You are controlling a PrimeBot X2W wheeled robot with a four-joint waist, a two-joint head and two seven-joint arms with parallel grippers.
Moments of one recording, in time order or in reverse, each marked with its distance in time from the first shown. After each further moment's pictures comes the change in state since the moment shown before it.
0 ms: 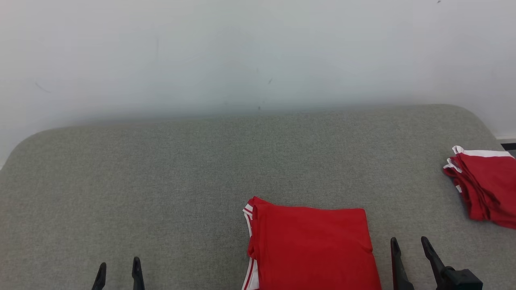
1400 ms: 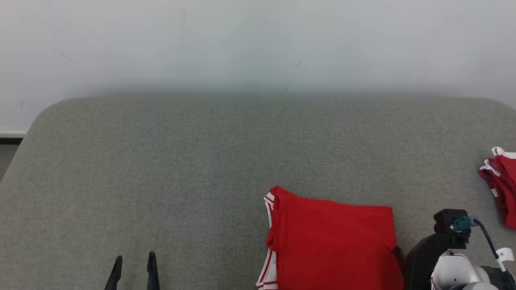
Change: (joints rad) left arm -0.018 0.000 -0.058 0.005 -0.025 -0.001 0.000; right arm -0.129 0.000 -0.076 -0.212 0.011 0.000 1.044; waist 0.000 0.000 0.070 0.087
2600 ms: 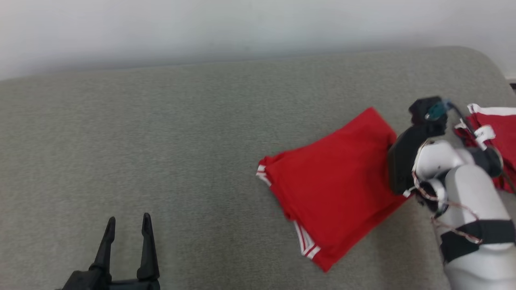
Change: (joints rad) left arm -0.096 0.000 0.004 -0.067 -0.002 0.000 0.000; right arm -0.500 -0.165 0.217 0.298 0.021 -0.001 0.030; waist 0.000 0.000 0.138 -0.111
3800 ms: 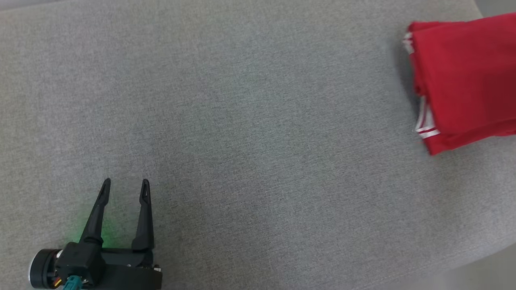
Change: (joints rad) left arm -0.113 0.025 0.017 -0.040 0.103 -0.069 0.000; right arm -0.291 -0.316 -0.261 0.133 -0.176 0.000 -0.153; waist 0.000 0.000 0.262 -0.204
